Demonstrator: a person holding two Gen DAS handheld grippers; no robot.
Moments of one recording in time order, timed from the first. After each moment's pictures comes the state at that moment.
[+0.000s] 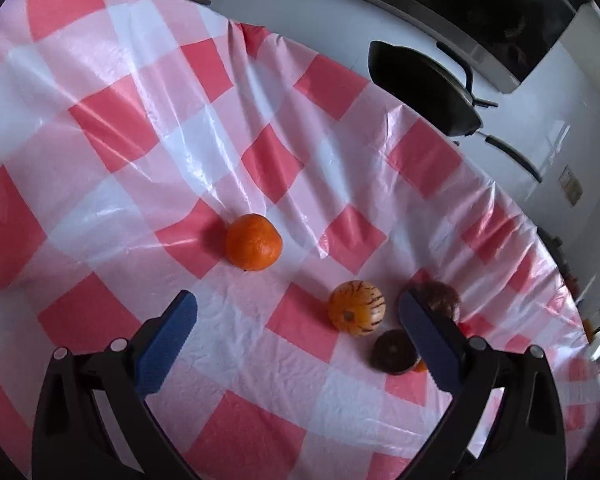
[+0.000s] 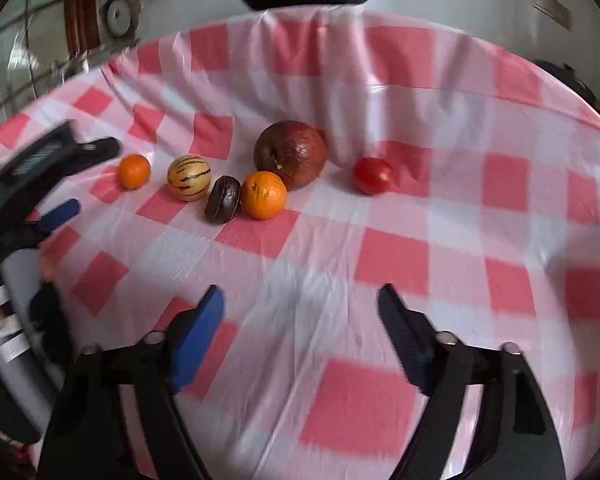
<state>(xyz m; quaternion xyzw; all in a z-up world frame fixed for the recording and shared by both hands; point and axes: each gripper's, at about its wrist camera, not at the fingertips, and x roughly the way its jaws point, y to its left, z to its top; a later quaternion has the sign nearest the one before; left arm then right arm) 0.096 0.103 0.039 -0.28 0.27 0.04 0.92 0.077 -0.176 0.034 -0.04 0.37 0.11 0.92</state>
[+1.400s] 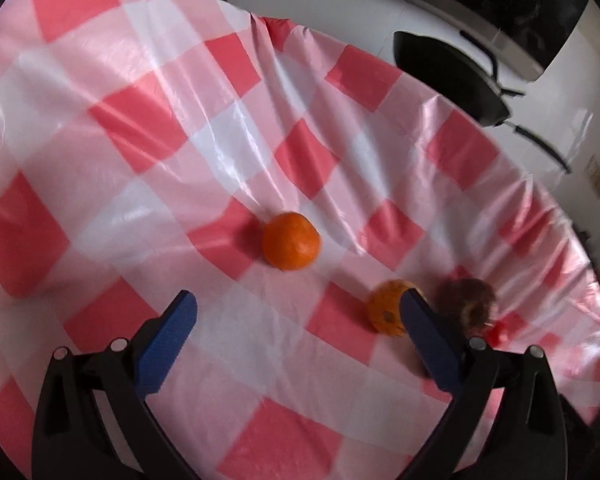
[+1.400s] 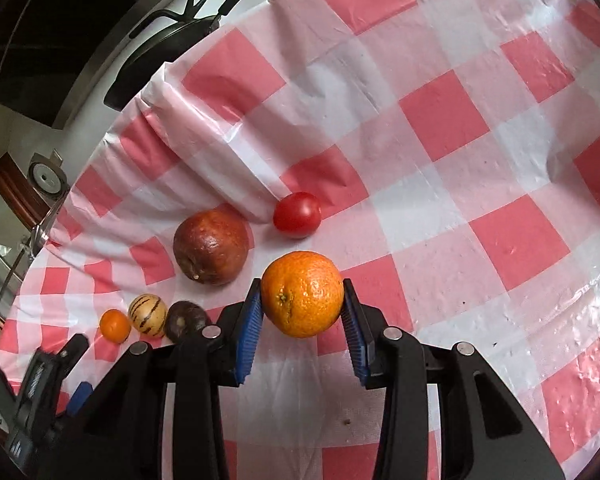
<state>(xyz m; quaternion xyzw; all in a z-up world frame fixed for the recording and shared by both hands) 0.107 0.105 0.036 -0.23 0.30 0.11 0.92 0.115 -0.230 0.018 0.26 0.32 0.04 0.91</state>
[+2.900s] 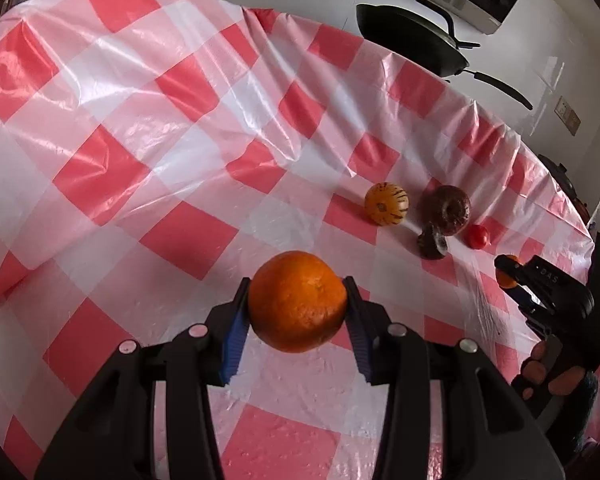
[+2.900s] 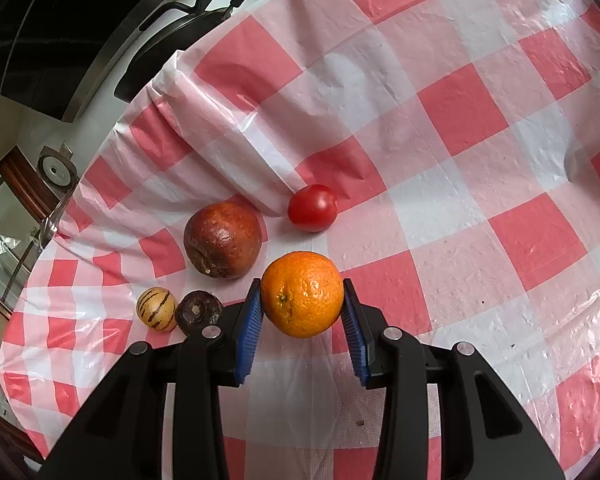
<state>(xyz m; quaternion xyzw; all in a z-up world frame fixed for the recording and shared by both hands) 0.017 0.101 0.029 -0.18 0.35 0.04 0.92 0.113 -0.233 0.019 0.26 0.32 0.05 0.91</state>
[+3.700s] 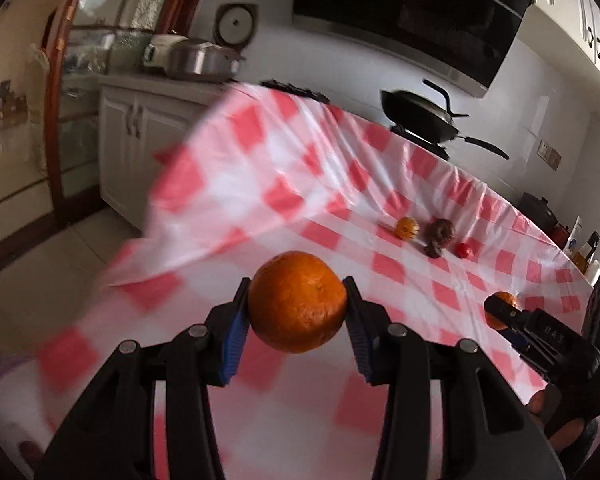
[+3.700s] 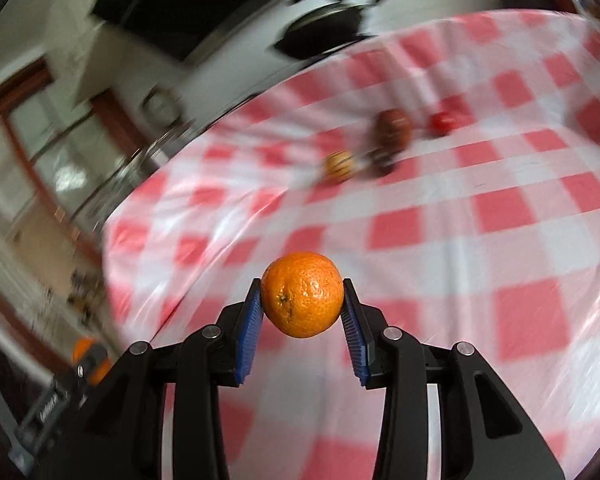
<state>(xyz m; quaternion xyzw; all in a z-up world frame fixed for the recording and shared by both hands) -0.210 0.181 0.085 -0.17 0.25 0.09 0.95 -0.112 -0.113 0.055 0.19 0.30 0.22 0.91</state>
